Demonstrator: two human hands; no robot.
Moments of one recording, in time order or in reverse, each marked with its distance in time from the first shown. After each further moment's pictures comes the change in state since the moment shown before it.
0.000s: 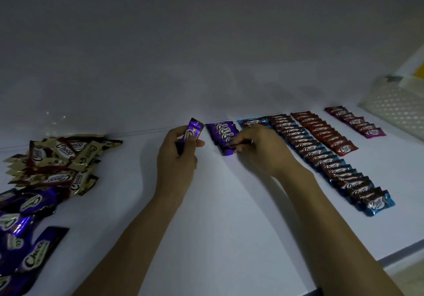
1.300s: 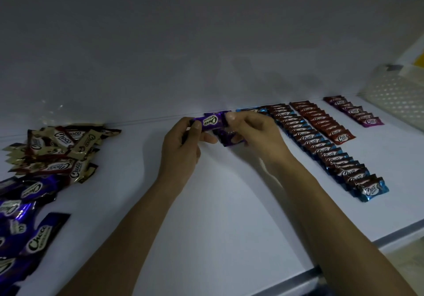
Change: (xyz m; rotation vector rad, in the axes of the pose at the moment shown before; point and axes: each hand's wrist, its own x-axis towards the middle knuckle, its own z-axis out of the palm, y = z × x) left_hand -0.006 0.006 0.003 -0.038 -0.164 0.065; right_hand -0.018 -0.040 -0.005 0.784 0.133 0.212
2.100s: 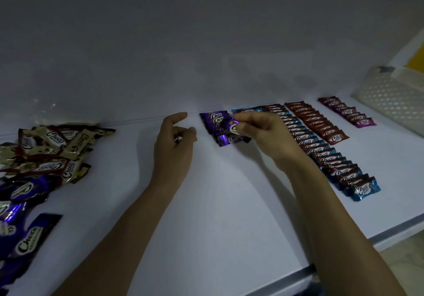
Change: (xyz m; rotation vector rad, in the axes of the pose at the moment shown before) left_hand 0.003 -0.007 -0.002 0.103 0.127 -0.042; right_hand 0.006 0.001 -0.023 0.026 -0.089 0.040
